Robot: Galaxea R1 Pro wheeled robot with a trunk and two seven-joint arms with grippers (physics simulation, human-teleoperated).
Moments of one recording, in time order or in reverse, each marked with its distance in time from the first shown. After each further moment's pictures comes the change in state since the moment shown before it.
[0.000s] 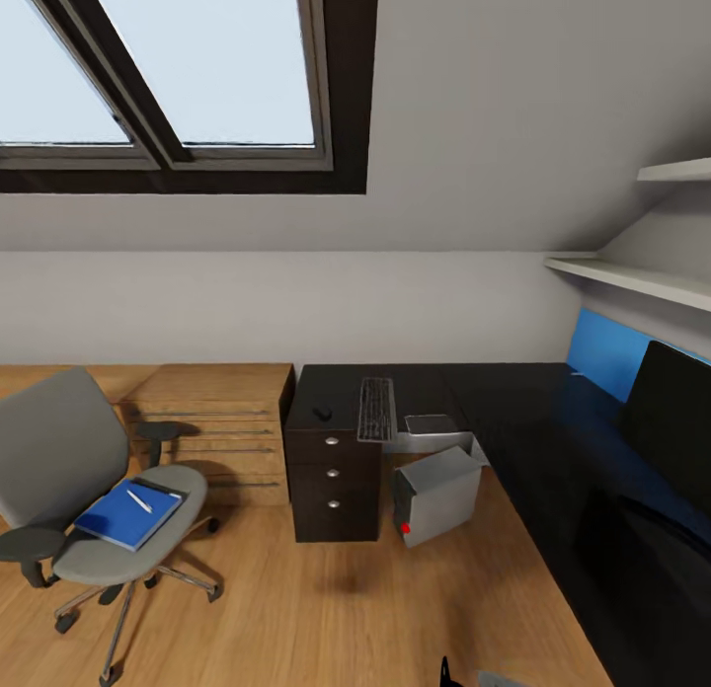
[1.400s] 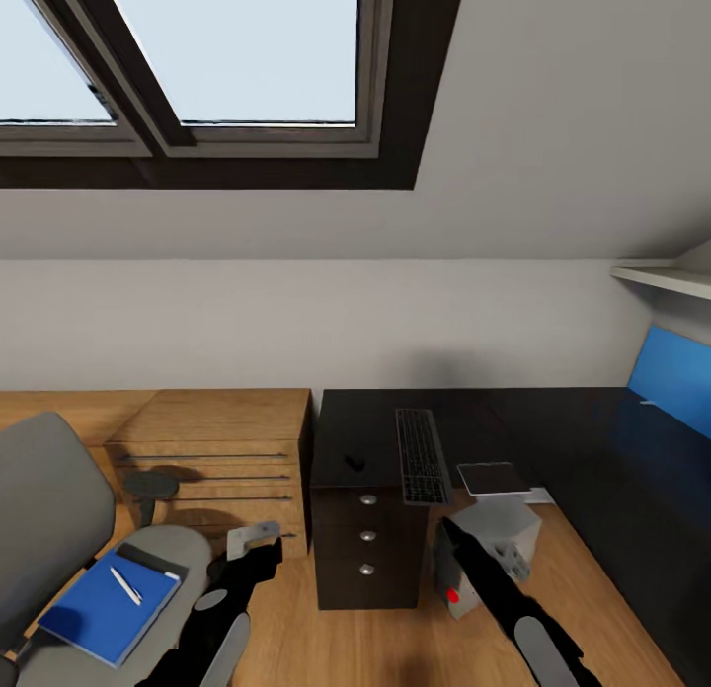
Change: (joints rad) left arm 0.023 0.031 0.104 -0.956 0.018 0.576 0.003; right arm -0.002 -0.174 0.055 -0.714 -0.896 0.637 0.267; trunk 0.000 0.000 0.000
